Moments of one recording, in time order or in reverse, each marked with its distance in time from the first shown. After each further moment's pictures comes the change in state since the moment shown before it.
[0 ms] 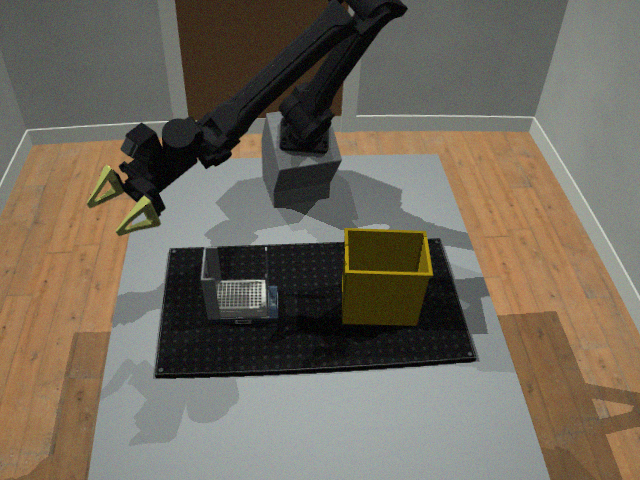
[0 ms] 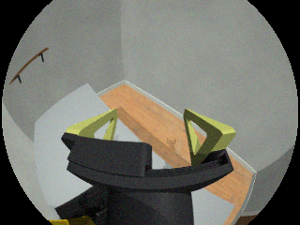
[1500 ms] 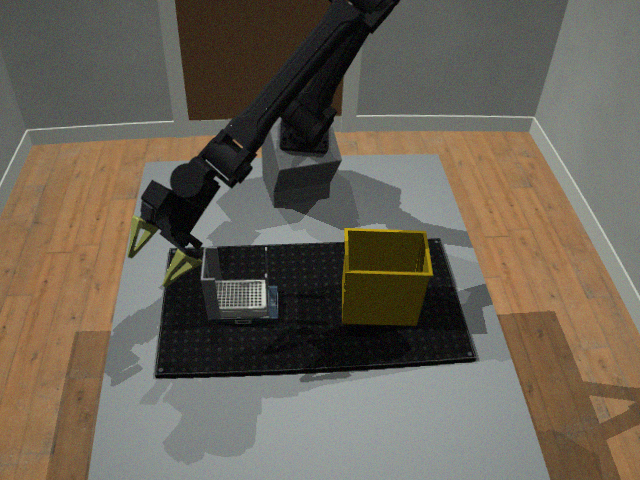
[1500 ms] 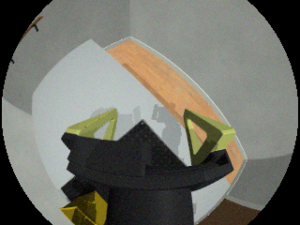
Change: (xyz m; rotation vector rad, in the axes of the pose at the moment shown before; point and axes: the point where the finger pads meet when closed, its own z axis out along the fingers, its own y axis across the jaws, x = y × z) arm 0.092 0.079 -0.003 -0.051 0.429 -0.075
